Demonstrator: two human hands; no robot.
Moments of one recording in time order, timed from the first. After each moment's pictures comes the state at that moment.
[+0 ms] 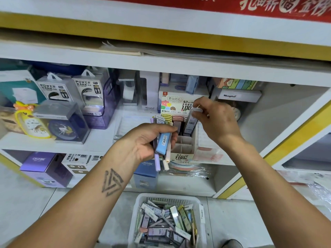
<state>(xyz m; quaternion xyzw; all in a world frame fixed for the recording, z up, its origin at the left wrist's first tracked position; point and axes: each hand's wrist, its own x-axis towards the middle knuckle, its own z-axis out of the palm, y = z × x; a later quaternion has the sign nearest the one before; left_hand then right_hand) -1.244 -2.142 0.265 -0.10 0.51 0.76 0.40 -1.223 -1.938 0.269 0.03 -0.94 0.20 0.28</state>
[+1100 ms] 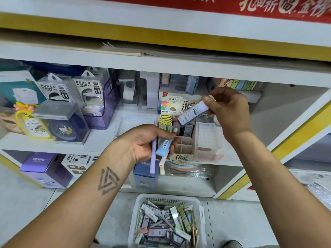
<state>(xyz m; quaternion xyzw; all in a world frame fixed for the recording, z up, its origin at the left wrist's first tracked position) -1.247 -2.149 0.265 -0.08 0.50 0.73 0.46 -1.226 -1.928 0.286 -0.09 -0.76 0.59 0.26</state>
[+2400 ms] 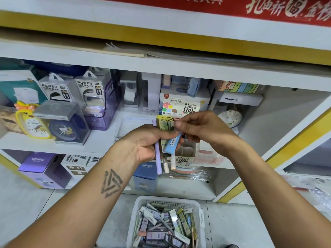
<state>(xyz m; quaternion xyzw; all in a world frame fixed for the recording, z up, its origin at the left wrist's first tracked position) -1.243 -2.144 0.269 -0.07 0.52 0.75 0.39 -1.216 -1.960 0.276 0.01 -0.81 0.59 -0.05</state>
